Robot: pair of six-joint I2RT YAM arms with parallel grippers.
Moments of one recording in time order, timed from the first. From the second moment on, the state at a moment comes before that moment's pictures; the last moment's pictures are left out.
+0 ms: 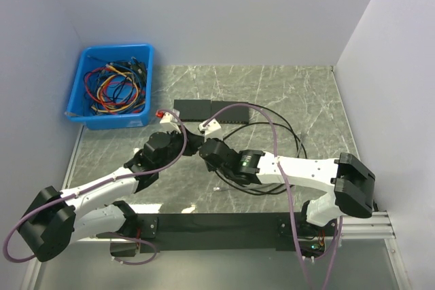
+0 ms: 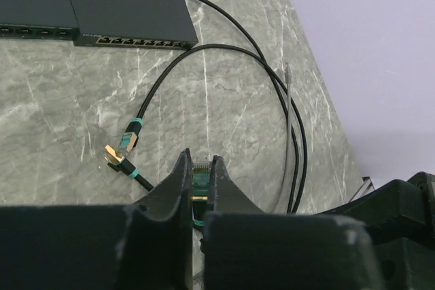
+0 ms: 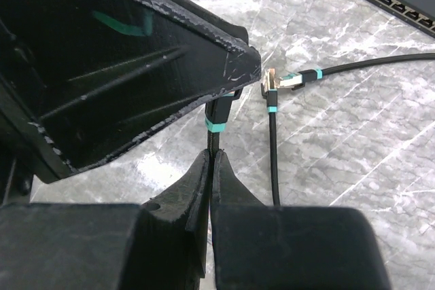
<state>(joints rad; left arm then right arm) -0.72 1.07 0.45 0.42 -0.05 -0.75 1.18 1.47 1.00 -0.25 0.51 0.47</state>
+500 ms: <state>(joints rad) -0.73 0.90 0.40 0.45 -0.02 -0.70 1.14 1.17 0.86 -0.16 0.33 0.50</state>
